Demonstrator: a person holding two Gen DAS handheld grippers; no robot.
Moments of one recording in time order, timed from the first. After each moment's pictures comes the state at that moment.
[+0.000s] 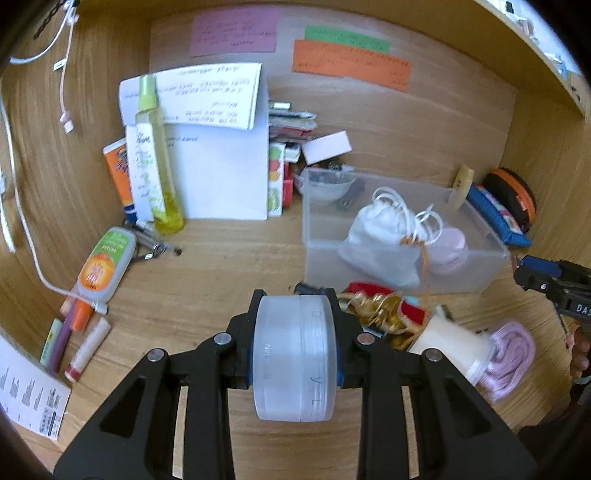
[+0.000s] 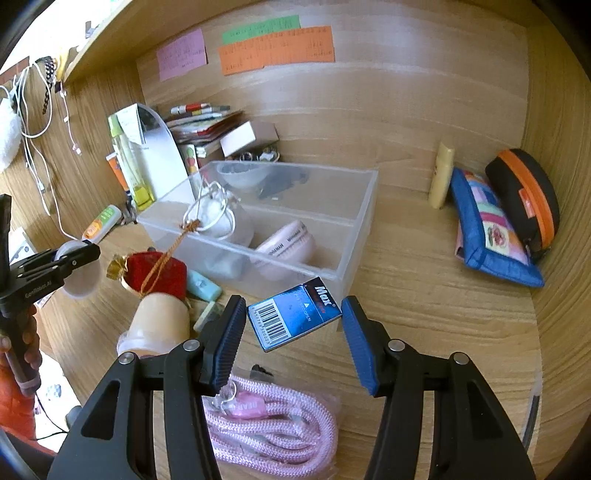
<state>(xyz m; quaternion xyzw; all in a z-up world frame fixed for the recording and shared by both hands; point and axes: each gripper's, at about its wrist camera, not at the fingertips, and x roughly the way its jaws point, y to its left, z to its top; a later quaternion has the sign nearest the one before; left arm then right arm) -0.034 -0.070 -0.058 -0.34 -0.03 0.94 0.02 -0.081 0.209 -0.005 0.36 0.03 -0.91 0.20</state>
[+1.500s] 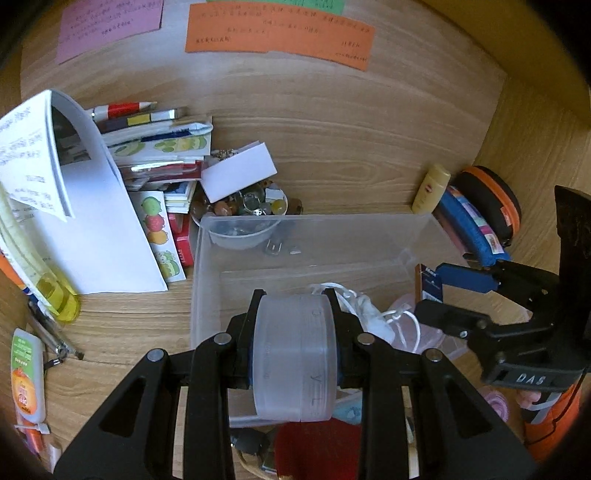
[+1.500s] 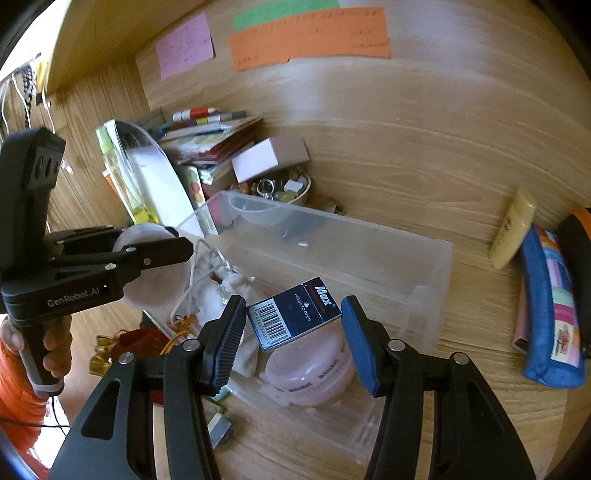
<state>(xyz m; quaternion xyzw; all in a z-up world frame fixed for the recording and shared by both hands) -0.176 -0.021 -0.048 -0.39 -0.02 0.91 0.14 -0.181 0.148 -0.006 0.38 0.04 -0.89 0.25</state>
